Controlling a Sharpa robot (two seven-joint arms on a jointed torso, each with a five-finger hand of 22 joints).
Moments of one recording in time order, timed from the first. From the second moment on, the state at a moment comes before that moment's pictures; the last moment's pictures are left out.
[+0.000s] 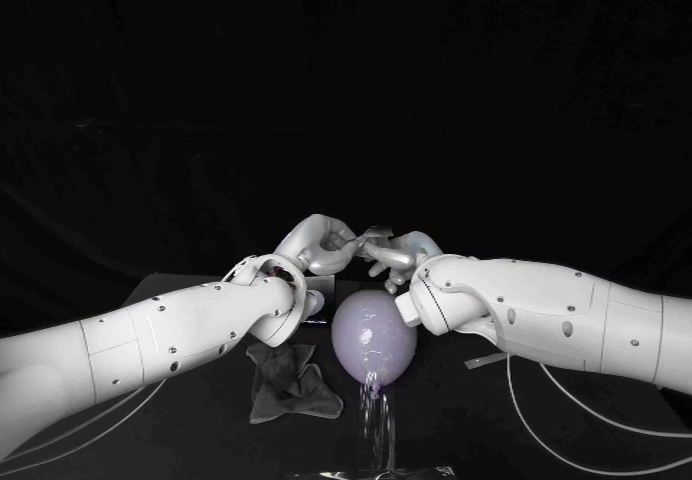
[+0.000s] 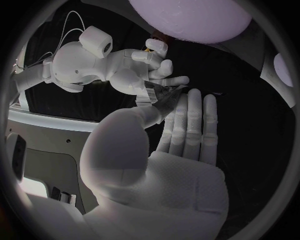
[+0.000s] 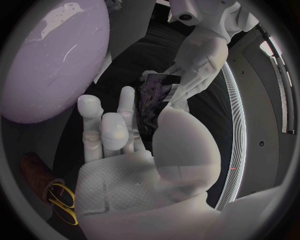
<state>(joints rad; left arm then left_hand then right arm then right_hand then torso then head) 1.26 -0.57 -0.08 1.34 -0.92 -0.66 0.07 1.19 -0.13 0.89 0.03 0.05 0.96 0.13 0.54 0.32 1.21 0.08 0.29 0.07 1.06 0.04 0.65 0.40 0.16 0.75 0.19 0.88 0.45 1.36 -0.52 -0.19 1.37 -0.42 -0.74 -0.26 1.14 -0.12 0.37 0.26 0.38 0.93 0.09 0.44 0.48 1.37 0.02 0.28 0.61 1.39 -0.04 1.18 0.93 0.15 1.23 0.07 0.68 1.31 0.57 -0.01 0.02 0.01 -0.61</state>
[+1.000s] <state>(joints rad) 1.26 -0.57 -0.08 1.33 -1.05 -0.68 0.09 1.20 -0.12 0.89 0.03 0.04 0.95 0.13 0.54 0.32 1.21 0.08 0.29 0.07 1.06 0.04 0.65 0.40 0.17 0.74 0.18 0.88 0.45 1.36 -0.53 -0.18 1.39 -0.35 -0.80 -0.20 1.23 -0.11 0.67 0.09 0.22 0.93 0.10 0.48 0.45 1.41 0.02 0.22 0.56 1.42 -0.06 1.13 0.90 0.14 1.26 0.05 0.72 1.31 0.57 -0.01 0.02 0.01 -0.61</state>
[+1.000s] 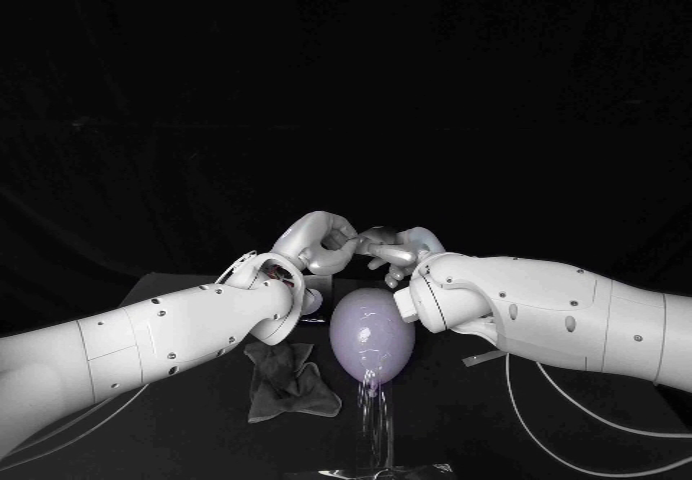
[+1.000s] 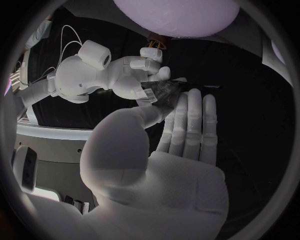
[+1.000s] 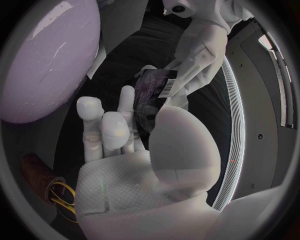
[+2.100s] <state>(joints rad) 1.26 -0.56 -0.08 1.30 -1.06 -0.68 0.09 1.19 -0.12 0.89 0.03 0.04 0.95 0.13 0.54 0.32 1.21 0.08 0.29 0.07 1.06 0.04 0.65 0.40 0.17 0.74 0.18 0.89 0.45 1.36 -0.59 -0.18 1.47 -0.27 -0.69 -0.10 1.32 -0.09 0.82 0.03 0.35 0.68 0.19 0.31 0.31 1.09 0.15 0.06 0.24 1.16 0.05 0.81 0.58 0.16 0.79 0.13 0.85 1.31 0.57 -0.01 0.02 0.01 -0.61</state>
